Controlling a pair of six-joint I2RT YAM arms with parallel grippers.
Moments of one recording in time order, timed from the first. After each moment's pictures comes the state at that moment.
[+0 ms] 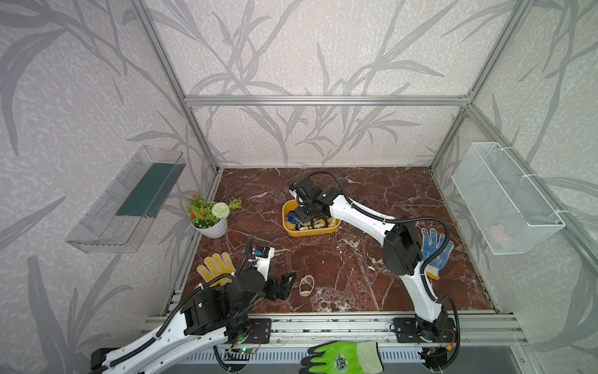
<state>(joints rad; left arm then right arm) -1.05 0.33 0.51 -0.80 -0.30 -0.71 0.83 2.24 2.03 -0.79 0.11 0.10</state>
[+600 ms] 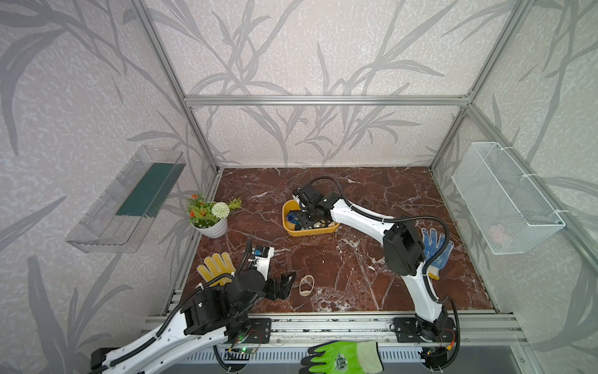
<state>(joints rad) -1.05 0.33 0.51 -0.80 -0.31 -0.71 0.83 2.19 1.90 -0.71 0.08 0.17</state>
